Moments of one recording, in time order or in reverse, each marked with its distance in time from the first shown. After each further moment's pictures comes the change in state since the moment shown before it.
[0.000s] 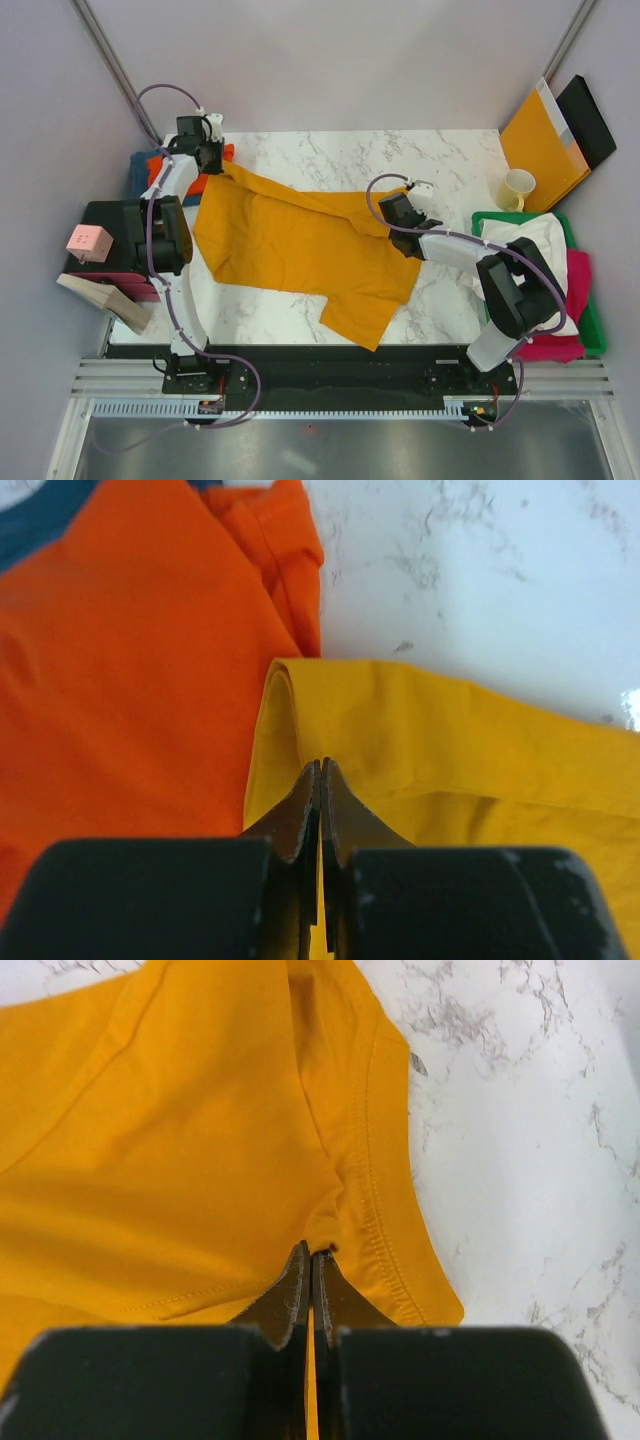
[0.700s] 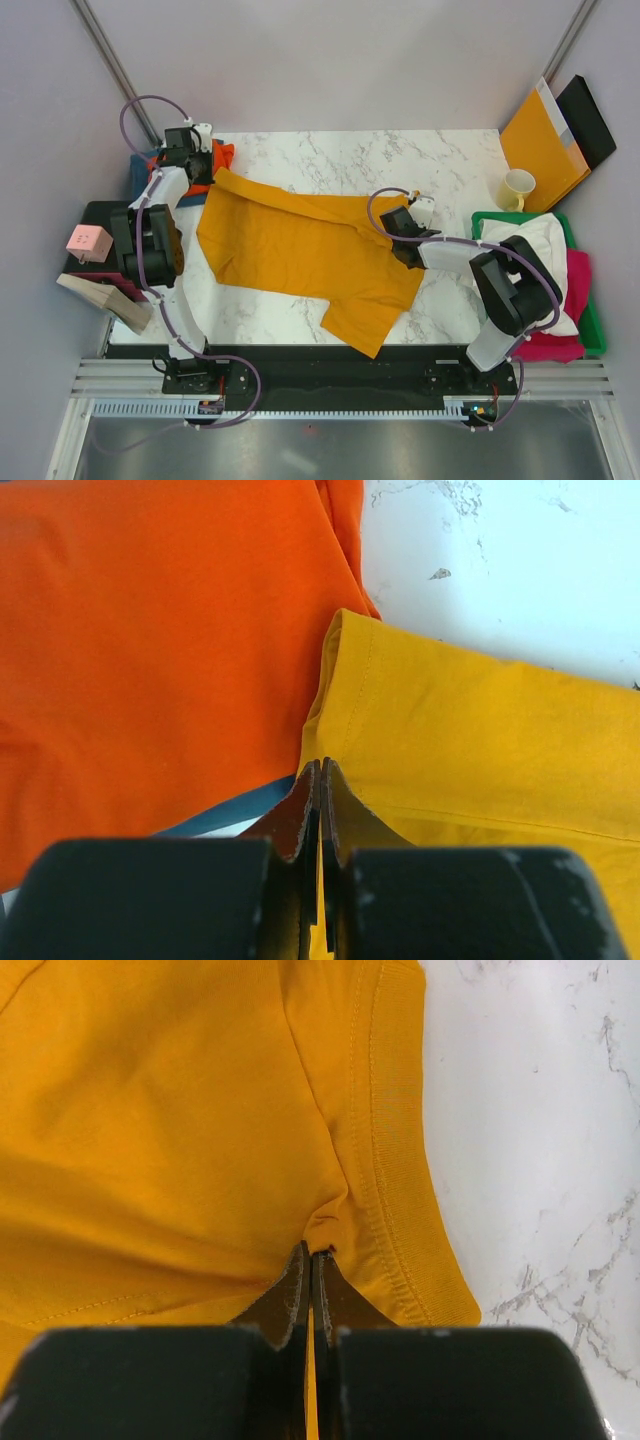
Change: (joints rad) left arm 0.049 -0.146 -0.248 0.077 -0.002 0.000; right arm 0.000 0.024 -0.112 0.027 -0.011 0.034
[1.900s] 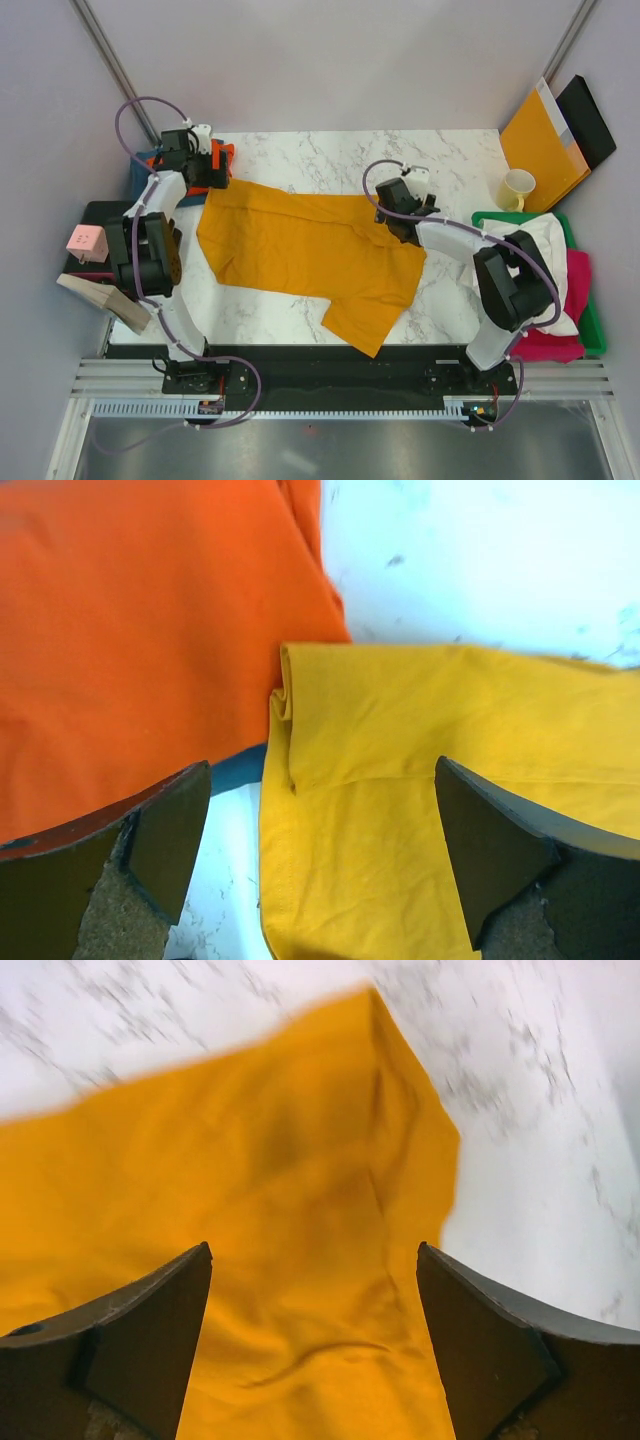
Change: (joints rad) left arm 0.000 -0.079 -0.085 -0.003 0.041 0.002; right arm -0.015 0.025 0.201 -0.067 0.014 -0.076
